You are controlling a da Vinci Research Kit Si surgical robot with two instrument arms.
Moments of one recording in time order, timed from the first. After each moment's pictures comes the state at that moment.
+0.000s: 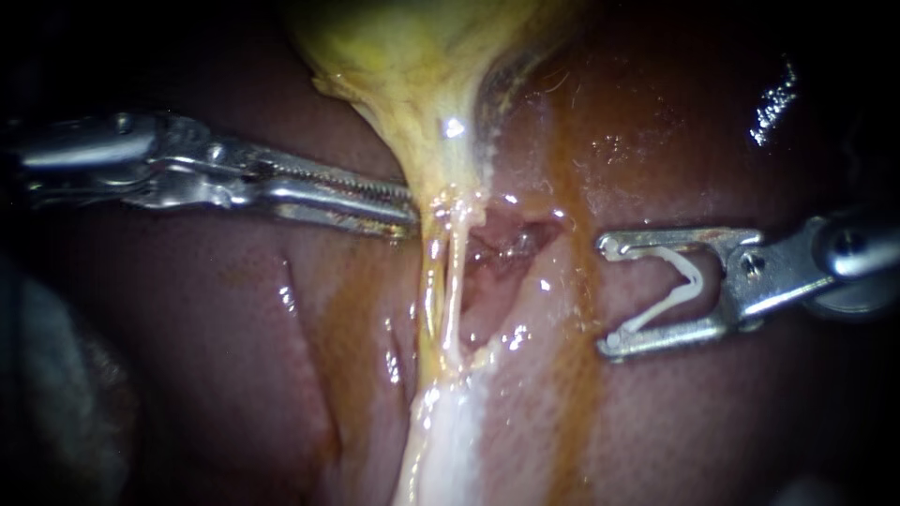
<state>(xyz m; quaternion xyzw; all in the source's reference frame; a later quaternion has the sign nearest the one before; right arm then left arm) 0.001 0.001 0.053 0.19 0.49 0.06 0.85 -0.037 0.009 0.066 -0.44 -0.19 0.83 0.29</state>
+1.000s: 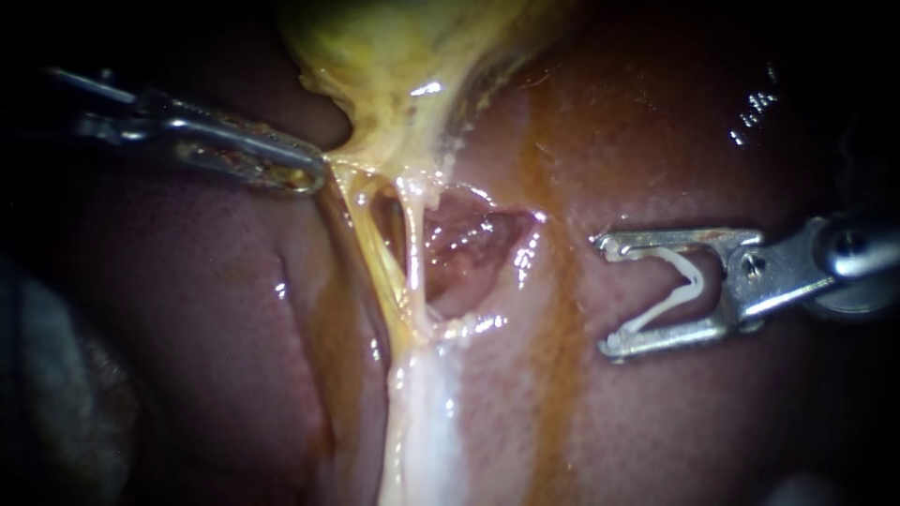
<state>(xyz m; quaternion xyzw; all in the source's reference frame) 0.001 0.001 0.053 0.19 0.49 0.05 0.85 -0.030 0.015 0.055 -0.40 -0.30 0.80 0.33</state>
